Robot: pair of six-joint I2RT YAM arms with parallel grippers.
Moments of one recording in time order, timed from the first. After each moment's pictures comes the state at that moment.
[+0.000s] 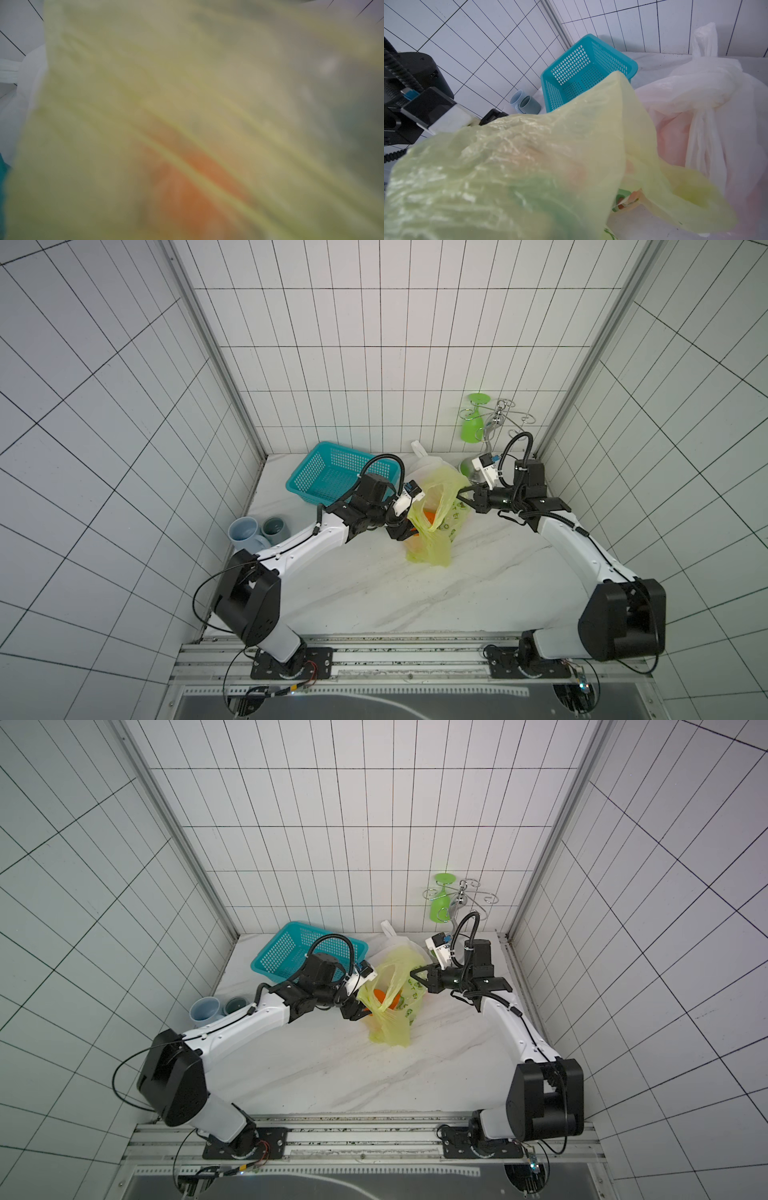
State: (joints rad) left arm -0.64 1.61 1.22 -0.26 0.52 0.21; right arm 0.11 1.41 1.11 -0.28 -0.92 0.05
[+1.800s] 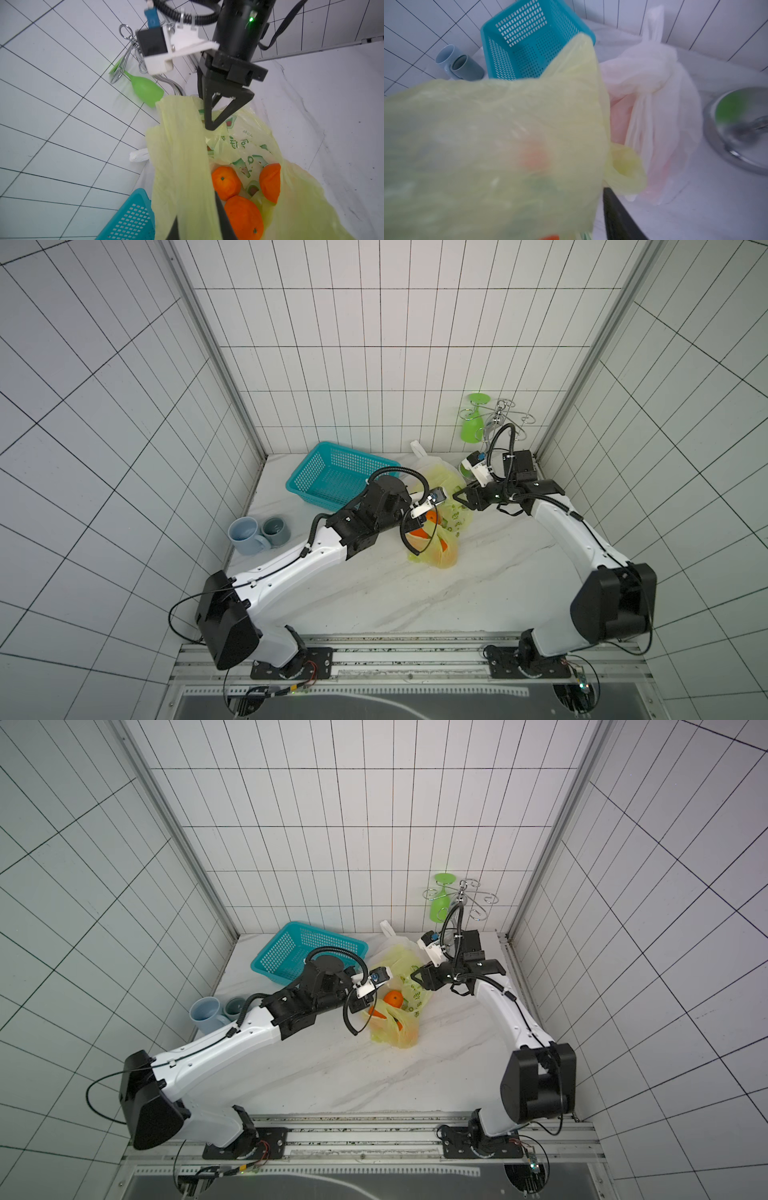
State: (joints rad) left arm -0.81 1.44 1.29 -0.26 0.08 0.53; right arm 0.15 1.43 1.31 -0.61 -0.54 -0.32
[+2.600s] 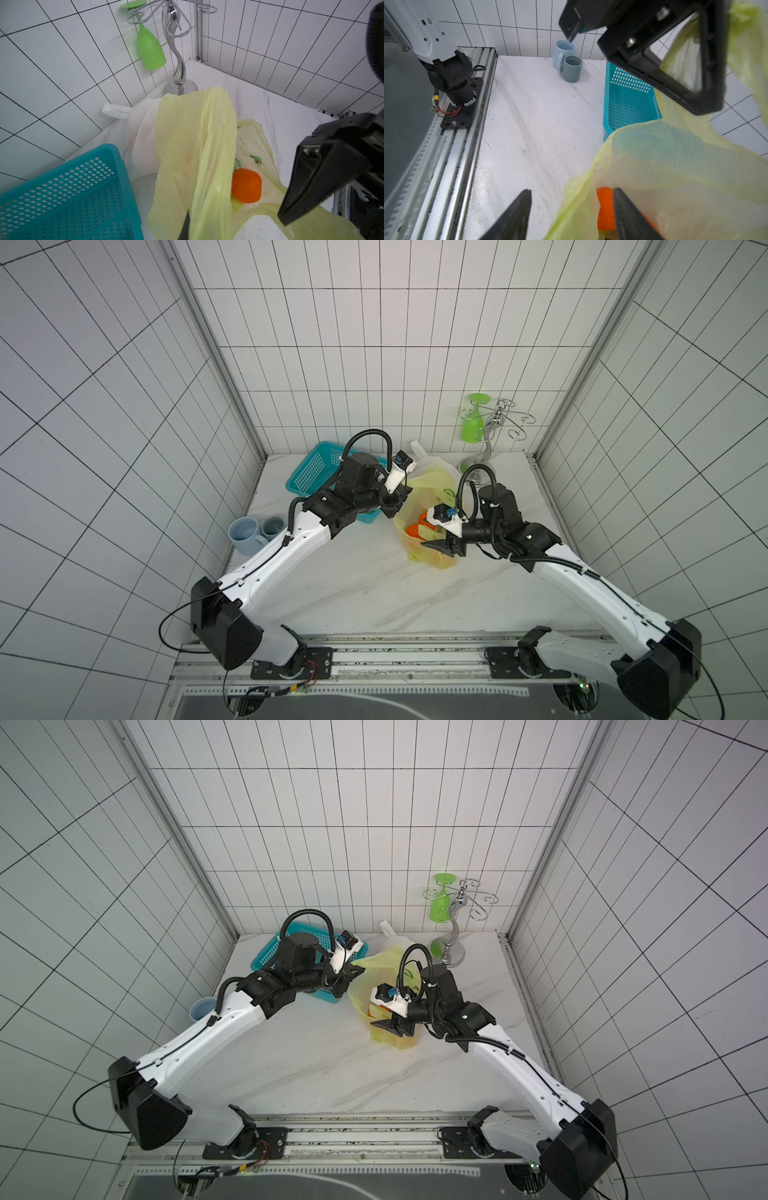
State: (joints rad) left arm -0.62 1.43 1.40 -0.44 0.32 0.15; right arm 0.57 1.16 1.00 -0.38 -0.64 -0.58
